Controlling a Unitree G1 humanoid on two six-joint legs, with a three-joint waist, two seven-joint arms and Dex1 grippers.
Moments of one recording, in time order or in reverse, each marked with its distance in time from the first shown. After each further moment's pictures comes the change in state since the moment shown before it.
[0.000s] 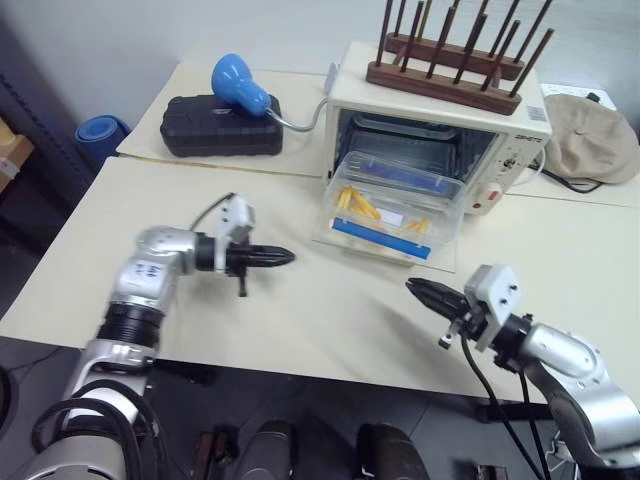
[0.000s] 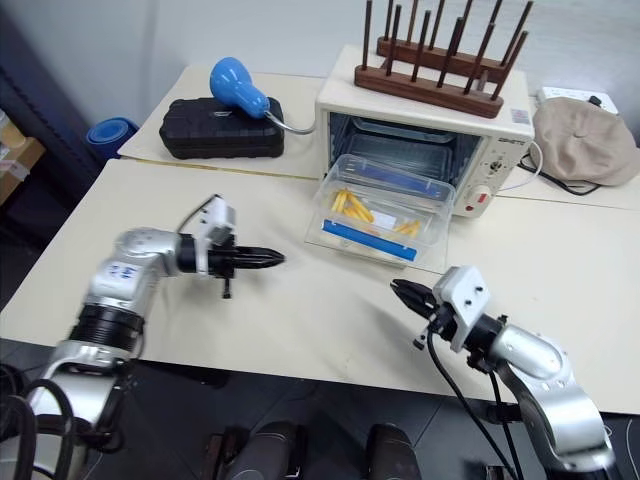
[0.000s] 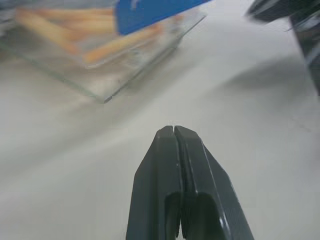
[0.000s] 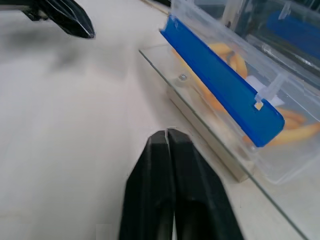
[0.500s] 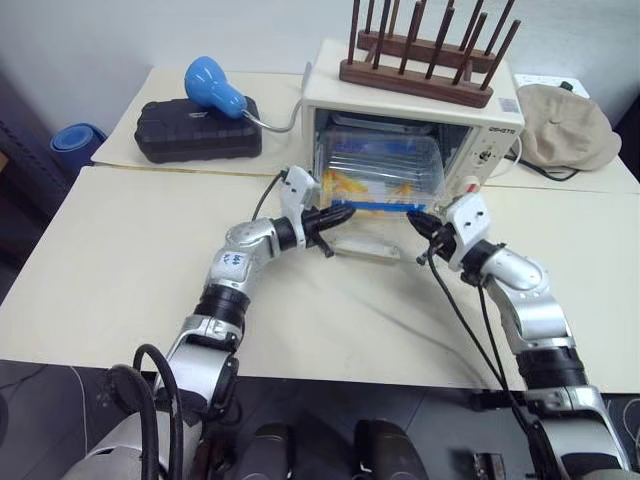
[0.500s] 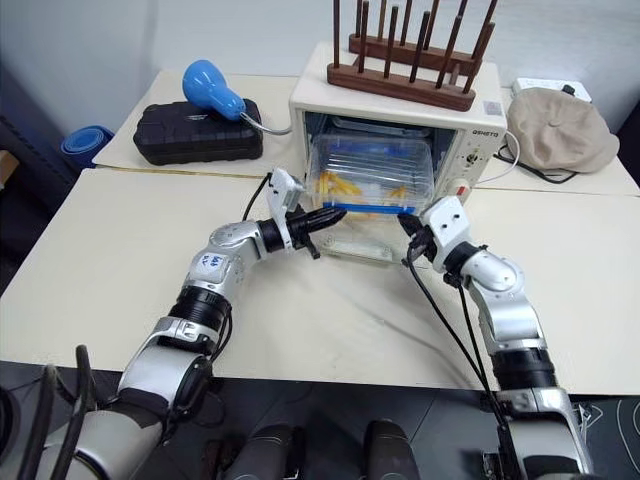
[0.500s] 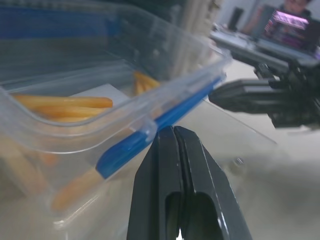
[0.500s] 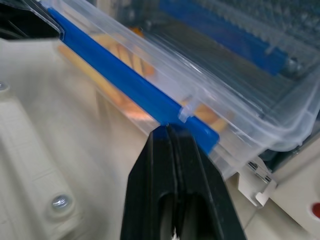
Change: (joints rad) left arm -0.217 -0.350 0.128 0.353 0.053 -0.150 0.495; right arm -0.515 0.175 0.032 0.671 -0.201 -0.261 -0.101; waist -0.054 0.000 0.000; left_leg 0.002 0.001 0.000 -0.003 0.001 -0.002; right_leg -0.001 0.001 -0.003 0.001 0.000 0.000
